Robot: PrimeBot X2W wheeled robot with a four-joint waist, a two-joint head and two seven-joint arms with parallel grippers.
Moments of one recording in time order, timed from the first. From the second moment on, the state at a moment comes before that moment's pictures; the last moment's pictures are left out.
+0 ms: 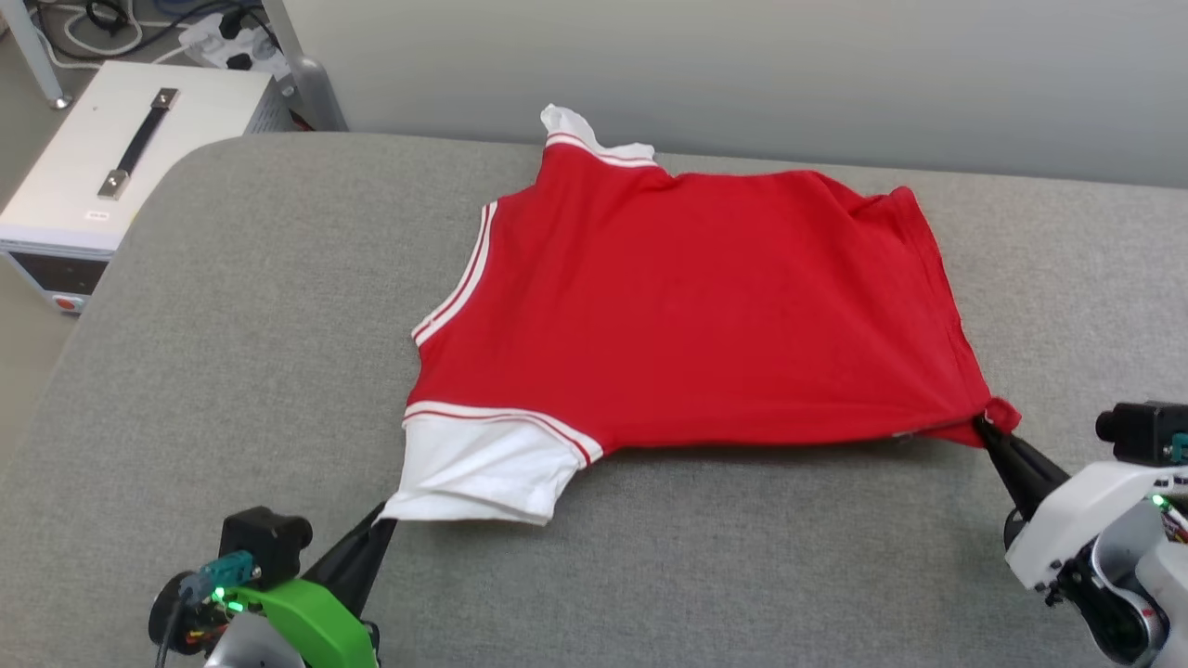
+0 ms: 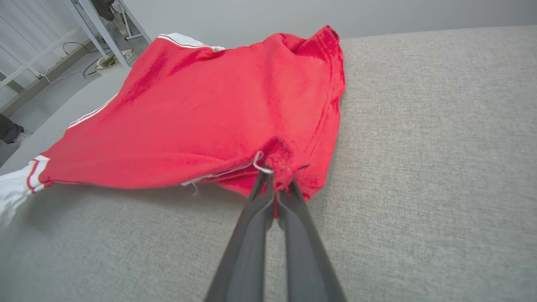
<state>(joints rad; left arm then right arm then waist) -0.05 0.49 -0.40 0.17 -0.59 -0.11 -0.06 -0.38 -0.60 0.67 0.52 1.03 0.13 -0.18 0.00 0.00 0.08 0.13</state>
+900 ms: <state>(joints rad) 0.30 0.69 -0.40 -0.17 -0.69 -0.09 0.08 0.14 -0.75 0.43 0.12 1.04 0.13 0.07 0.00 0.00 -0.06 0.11</state>
